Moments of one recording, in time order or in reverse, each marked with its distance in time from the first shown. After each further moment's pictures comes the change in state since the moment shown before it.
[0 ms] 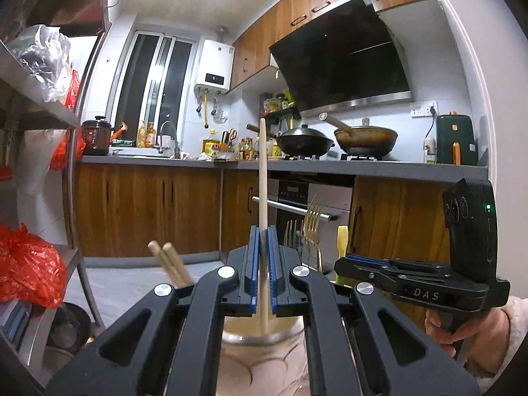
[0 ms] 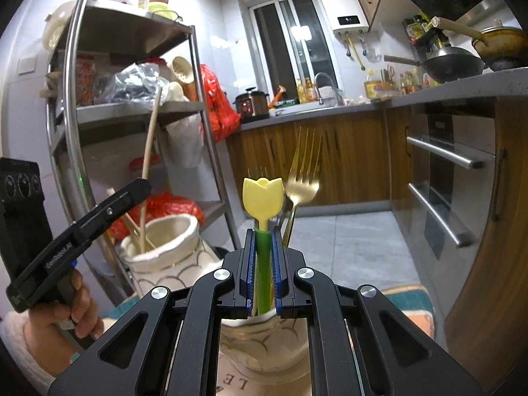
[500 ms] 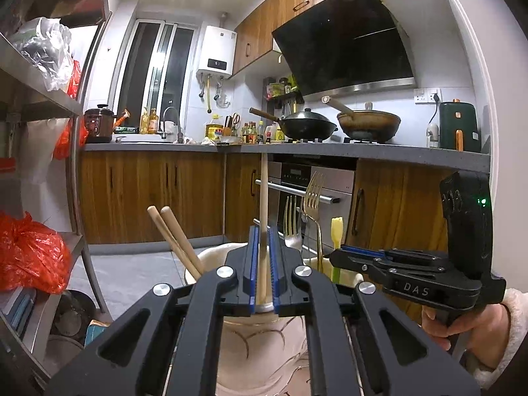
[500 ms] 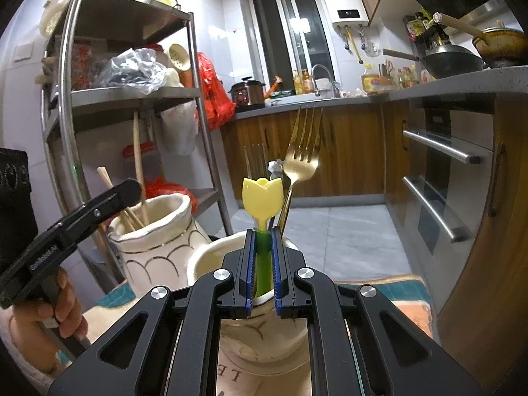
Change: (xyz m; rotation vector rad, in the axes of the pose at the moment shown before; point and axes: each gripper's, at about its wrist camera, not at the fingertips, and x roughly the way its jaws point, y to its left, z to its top) left arm -0.002 -0.001 -0.010 0.005 0.062 0.017; right arm 0.005 0.002 -0.010 -0.018 0.039 -0.030
